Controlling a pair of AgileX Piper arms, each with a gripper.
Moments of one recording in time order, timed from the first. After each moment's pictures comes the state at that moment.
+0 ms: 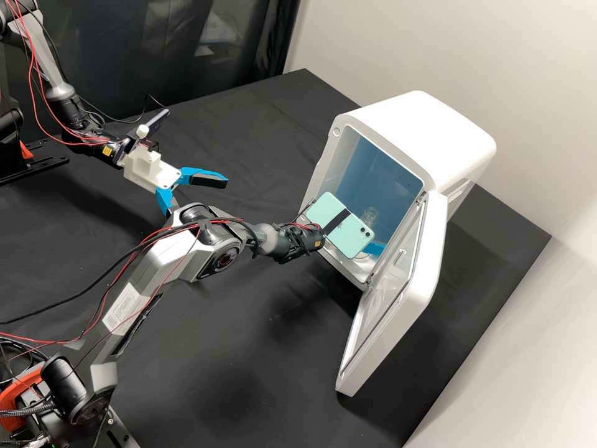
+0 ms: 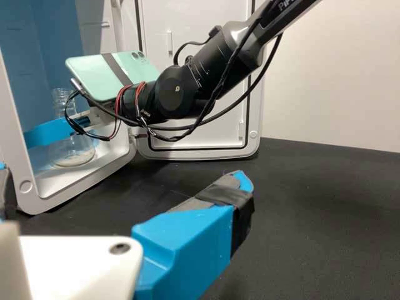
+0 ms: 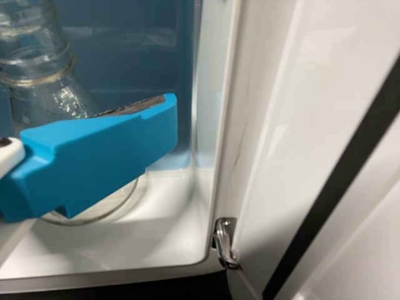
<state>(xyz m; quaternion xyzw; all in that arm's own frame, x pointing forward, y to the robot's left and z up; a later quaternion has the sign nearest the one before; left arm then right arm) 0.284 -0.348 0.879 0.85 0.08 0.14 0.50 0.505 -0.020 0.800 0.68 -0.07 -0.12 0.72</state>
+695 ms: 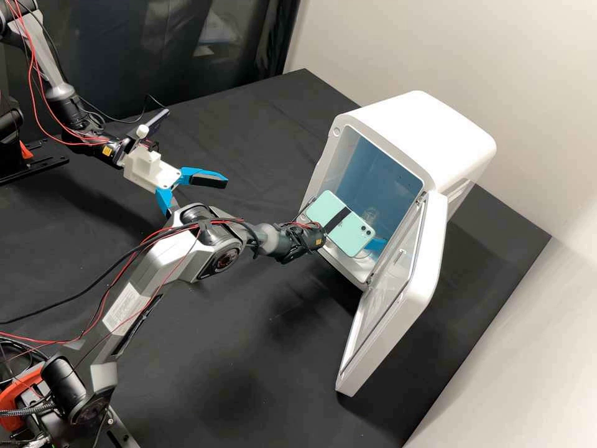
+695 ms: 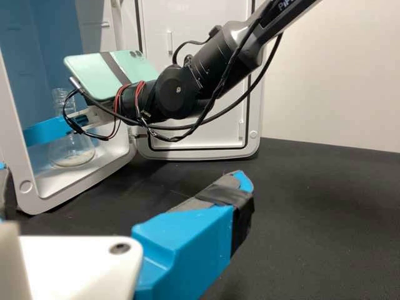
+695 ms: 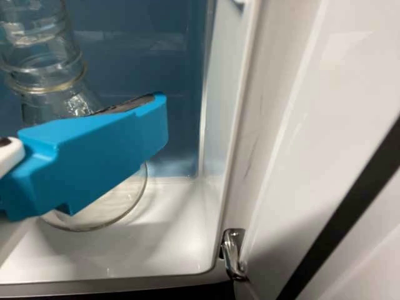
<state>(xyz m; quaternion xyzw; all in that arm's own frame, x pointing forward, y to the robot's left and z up) 0.284 -0.349 0.878 0.85 0.08 0.14 0.50 0.506 -0.019 0.801 0.68 -0.06 -0.11 0.72</state>
